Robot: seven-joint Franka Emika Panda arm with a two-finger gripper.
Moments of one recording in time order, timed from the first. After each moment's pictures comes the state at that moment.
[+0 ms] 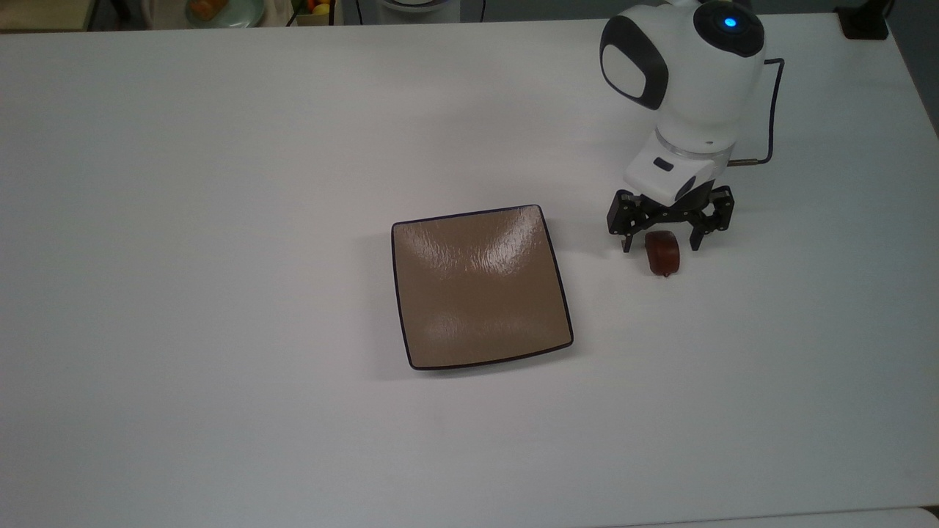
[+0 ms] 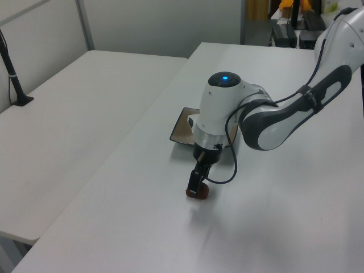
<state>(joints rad) 0.54 0.64 0.07 -1.49 -0.15 2.35 0.59</state>
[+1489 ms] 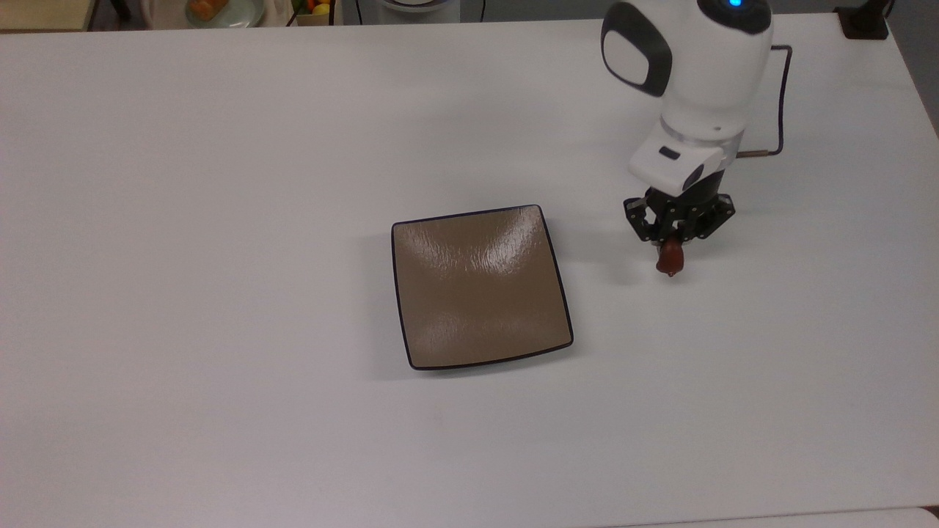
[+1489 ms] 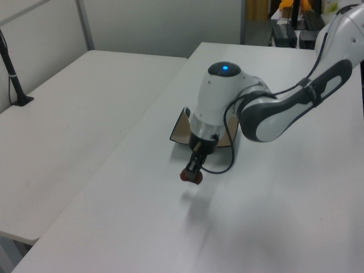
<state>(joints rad) 0.53 0.61 0.07 -1.46 -0.16 2.35 0.59</state>
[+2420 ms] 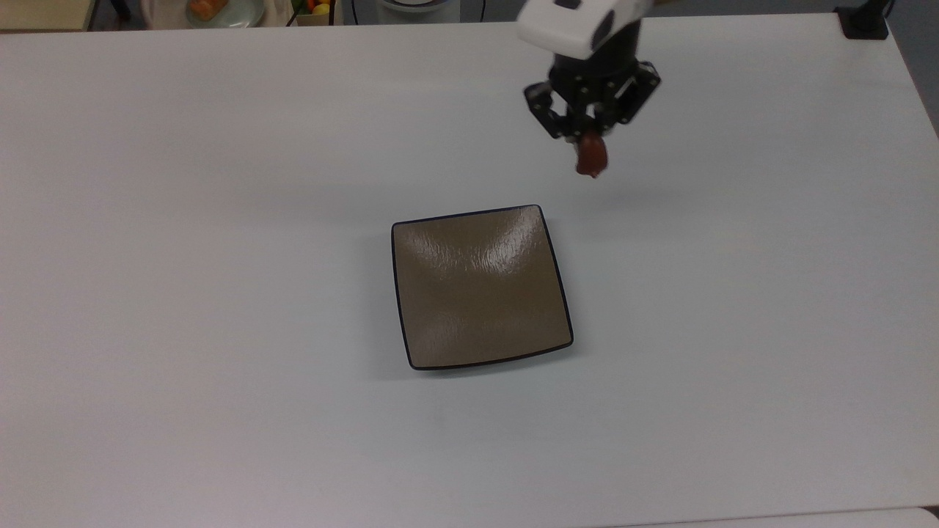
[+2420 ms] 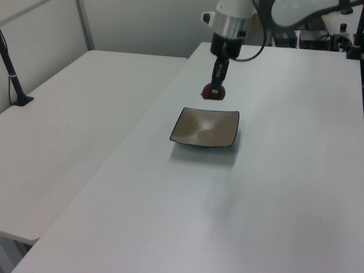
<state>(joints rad) 0.34 0.27 0.06 -1.46 0.01 1.96 0.11</state>
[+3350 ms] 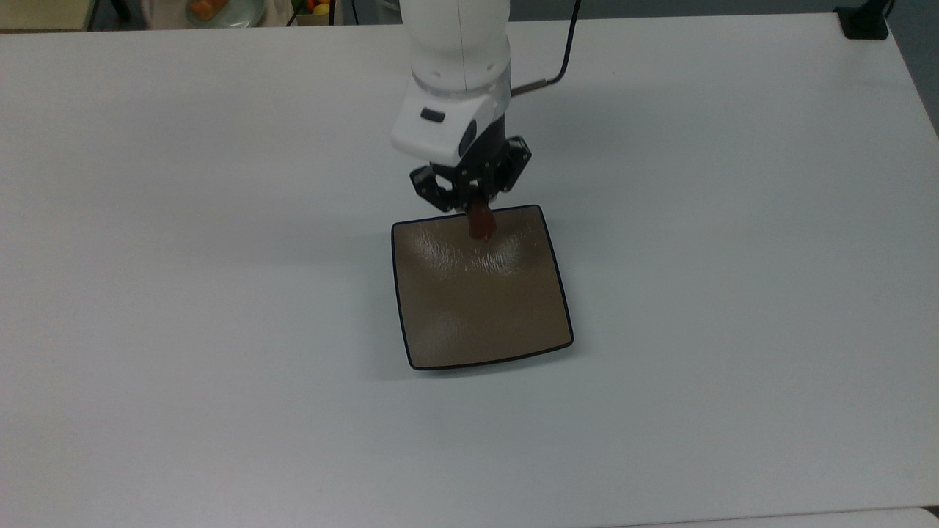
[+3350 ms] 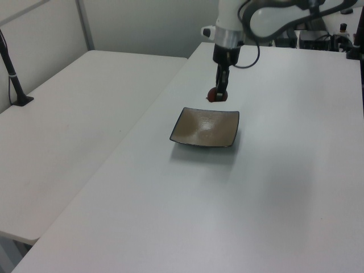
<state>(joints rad) 0.17 0.37 0.06 -1.53 0.04 2.08 -0.23</state>
